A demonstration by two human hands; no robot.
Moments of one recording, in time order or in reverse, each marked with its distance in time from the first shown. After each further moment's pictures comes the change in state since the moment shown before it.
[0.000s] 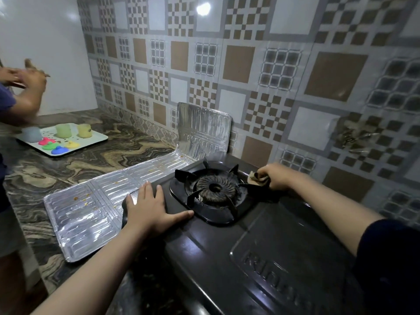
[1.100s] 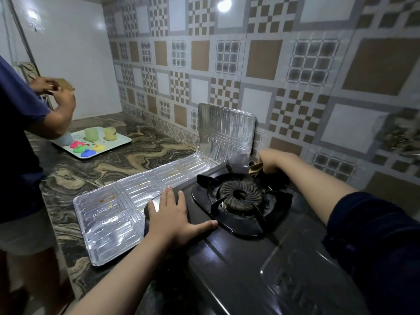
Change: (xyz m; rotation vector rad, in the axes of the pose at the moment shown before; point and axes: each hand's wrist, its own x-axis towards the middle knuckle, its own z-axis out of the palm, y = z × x) left_hand 0.000 0.000 0.001 -0.003 -0.027 0.020; right_hand 0.079 -0.066 -0.025 -0.211 -0.061 0.053
